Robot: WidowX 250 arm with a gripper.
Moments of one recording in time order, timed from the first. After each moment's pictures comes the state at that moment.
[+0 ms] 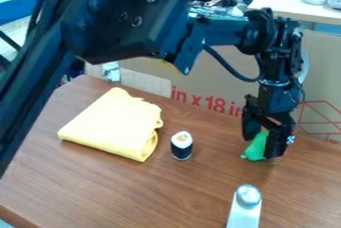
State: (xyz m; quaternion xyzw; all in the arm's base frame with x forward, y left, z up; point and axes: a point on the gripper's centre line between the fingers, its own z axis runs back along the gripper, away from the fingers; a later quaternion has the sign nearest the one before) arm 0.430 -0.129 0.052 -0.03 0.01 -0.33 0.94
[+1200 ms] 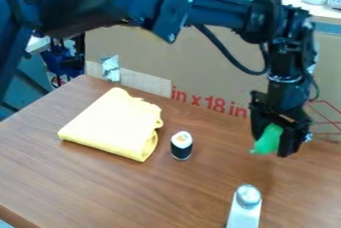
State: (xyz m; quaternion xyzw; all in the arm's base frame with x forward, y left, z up) arm 0.412 -0.155 0.075 -0.03 -0.05 -0.28 0.96
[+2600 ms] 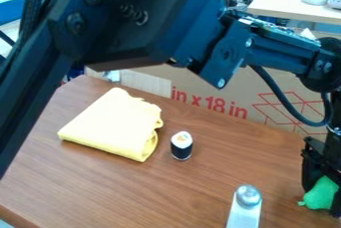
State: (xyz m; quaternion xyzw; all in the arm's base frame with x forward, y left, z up) arm 0.372 -0.228 0.041 -0.03 -0.02 -0.35 0.94
